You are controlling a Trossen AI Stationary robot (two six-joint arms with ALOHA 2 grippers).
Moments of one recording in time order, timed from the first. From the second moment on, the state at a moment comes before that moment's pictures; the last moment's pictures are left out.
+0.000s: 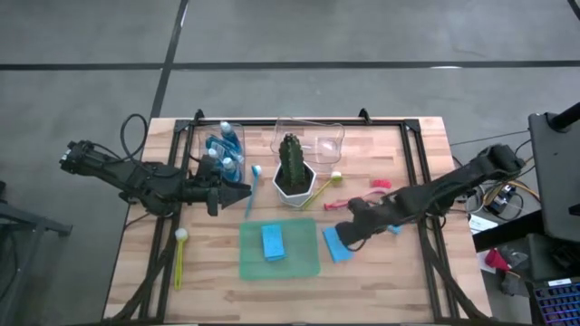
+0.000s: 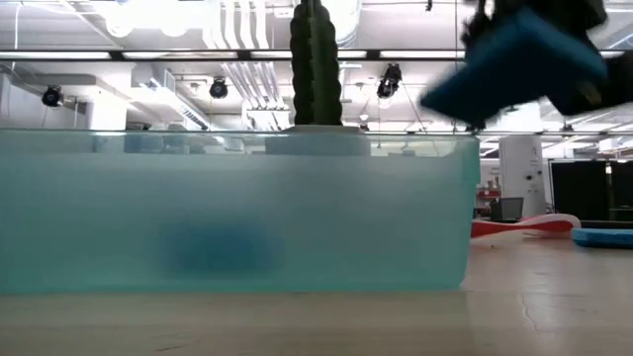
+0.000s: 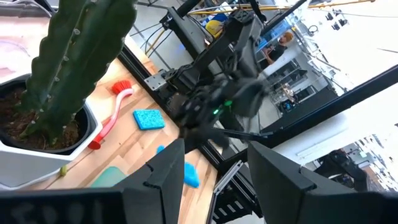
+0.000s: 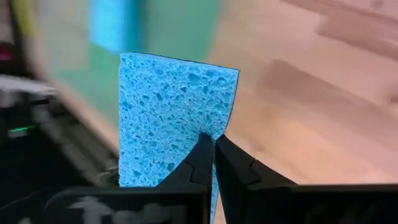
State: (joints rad) left arm -0.36 0.89 0.99 -0.25 -0.44 -0.97; right arm 0.37 1.30 0.86 -0.48 0.01 1.59
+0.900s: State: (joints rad) left arm -0.36 0.89 0.99 -0.25 -0.45 -0.95; right arm 0.21 1.92 1.54 -0.48 -0.06 1.38
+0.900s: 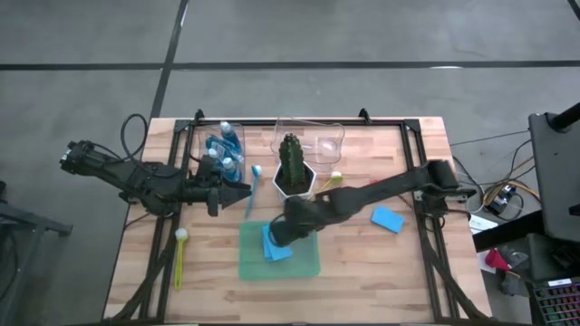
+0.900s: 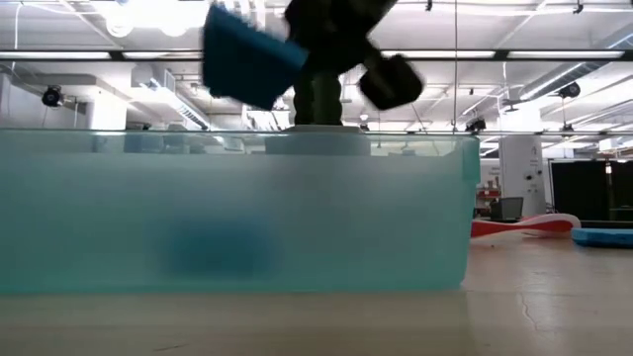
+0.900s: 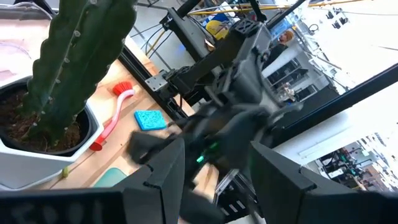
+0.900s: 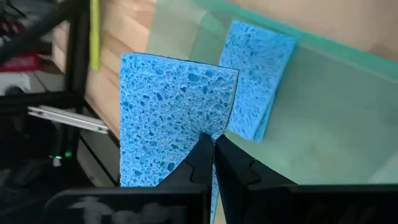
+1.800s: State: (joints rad) left arm -0.36 0.89 0.99 -0.25 -0.45 -0.94; right arm 0.18 2.16 1.68 -0.59 -0.05 1.38
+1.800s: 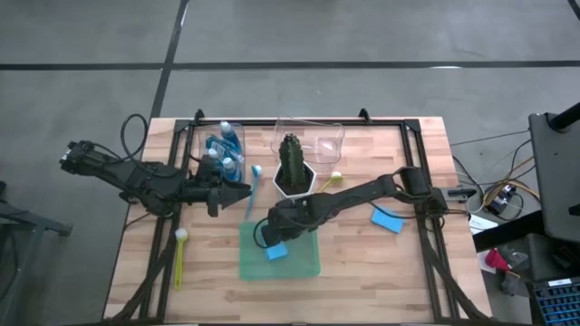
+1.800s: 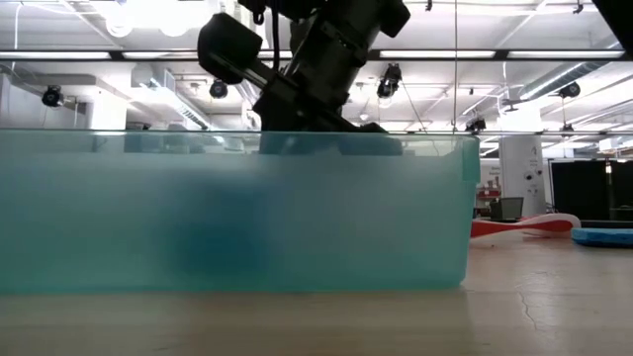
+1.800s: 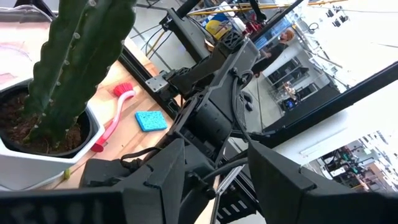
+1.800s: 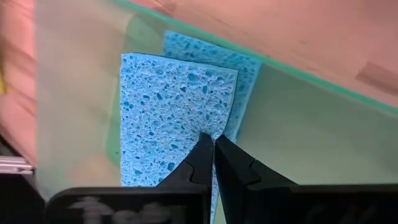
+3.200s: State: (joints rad) left arm -0.36 0.89 0.99 -0.25 -0.44 -0.92; right arm 0.32 1.89 1.68 -1.02 0.01 0.85
